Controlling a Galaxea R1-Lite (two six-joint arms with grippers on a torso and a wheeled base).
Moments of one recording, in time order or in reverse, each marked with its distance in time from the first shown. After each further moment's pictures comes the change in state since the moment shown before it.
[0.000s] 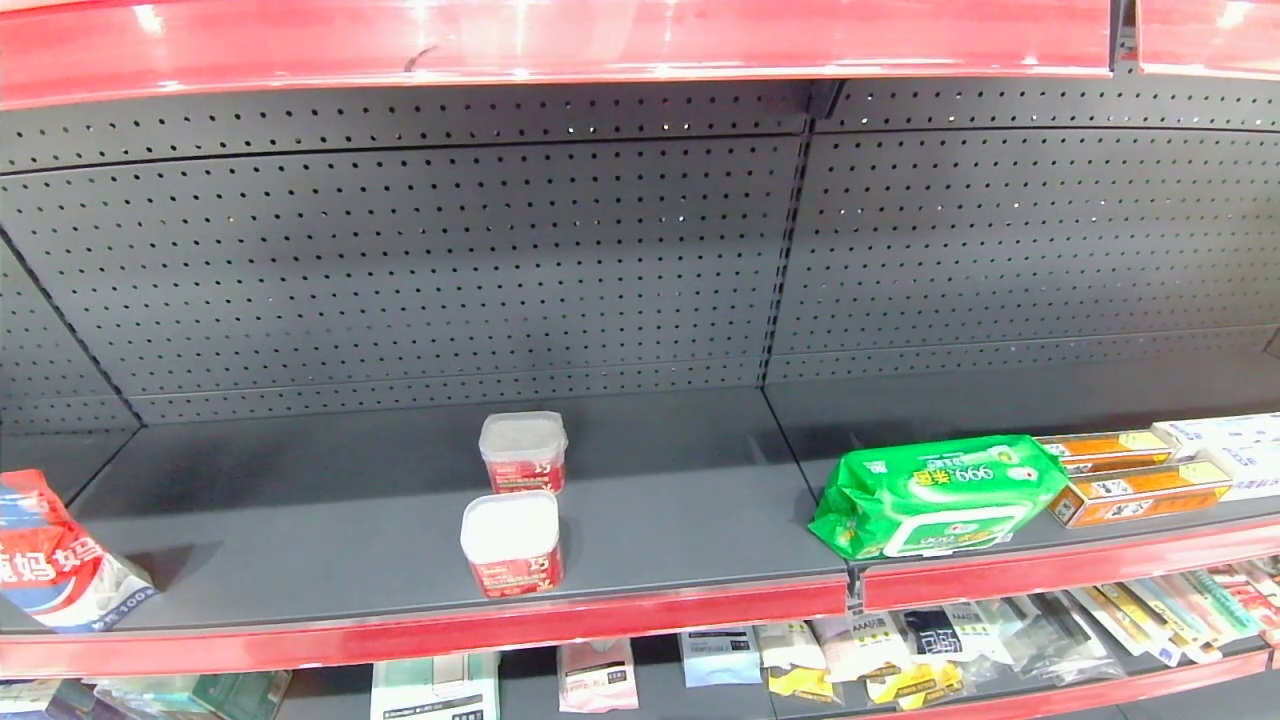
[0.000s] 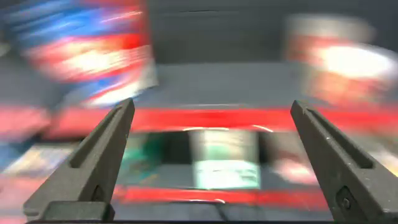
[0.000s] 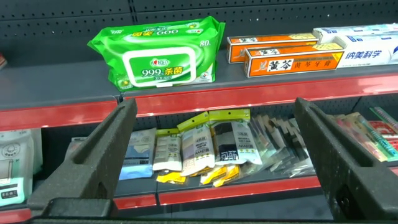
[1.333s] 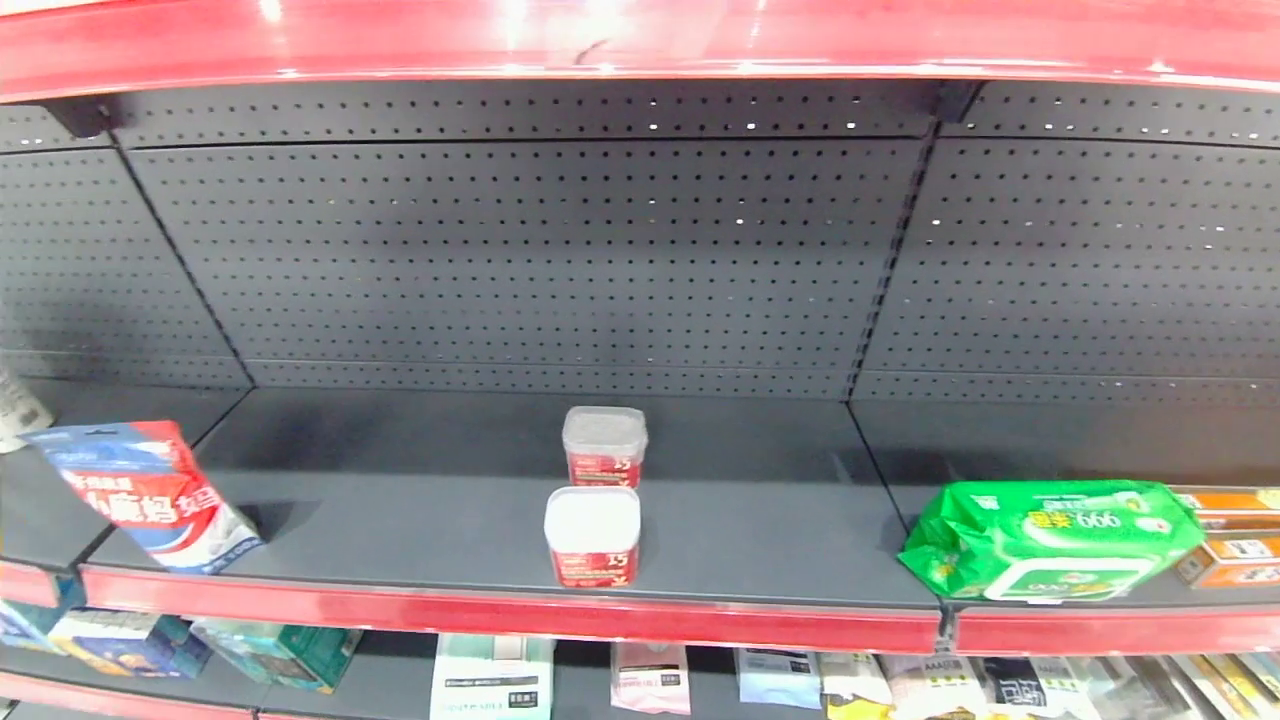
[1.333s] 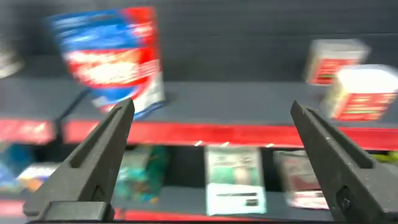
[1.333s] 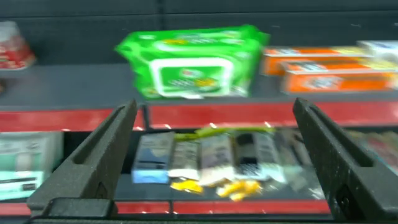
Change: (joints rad) left arm -0.007 -0.031 0.145 -0.250 -0.165 0.061; right arm 0.000 0.000 0.000 0.000 0.004 -0.006
